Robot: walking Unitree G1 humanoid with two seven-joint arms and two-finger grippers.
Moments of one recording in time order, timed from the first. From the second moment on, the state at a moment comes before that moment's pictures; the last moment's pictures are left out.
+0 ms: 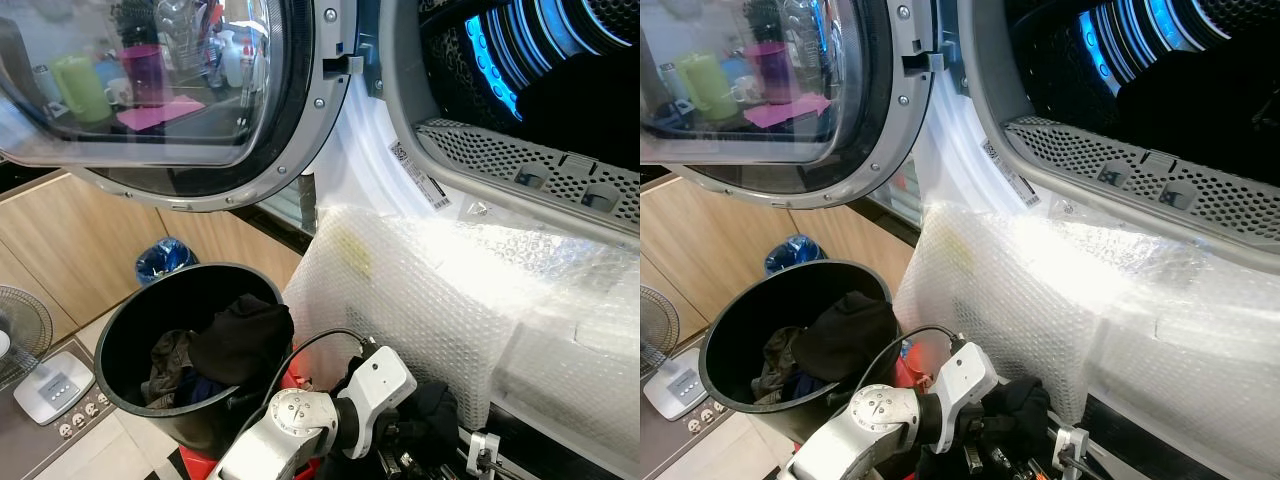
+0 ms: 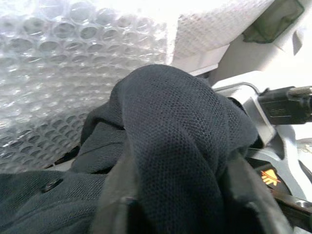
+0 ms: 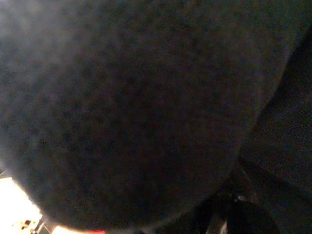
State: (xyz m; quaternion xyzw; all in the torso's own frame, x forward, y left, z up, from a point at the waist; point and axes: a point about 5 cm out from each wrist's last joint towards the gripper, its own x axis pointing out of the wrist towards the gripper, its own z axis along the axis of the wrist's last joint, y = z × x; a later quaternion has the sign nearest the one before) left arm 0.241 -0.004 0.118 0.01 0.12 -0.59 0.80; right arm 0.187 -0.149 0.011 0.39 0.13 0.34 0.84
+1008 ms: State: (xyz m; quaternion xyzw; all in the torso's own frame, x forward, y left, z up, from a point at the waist) left arm 0.228 0.104 0.161 0.05 0.11 -0.54 0.83; right arm 0.166 -0.154 -0.006 0.36 0.20 0.37 0.83
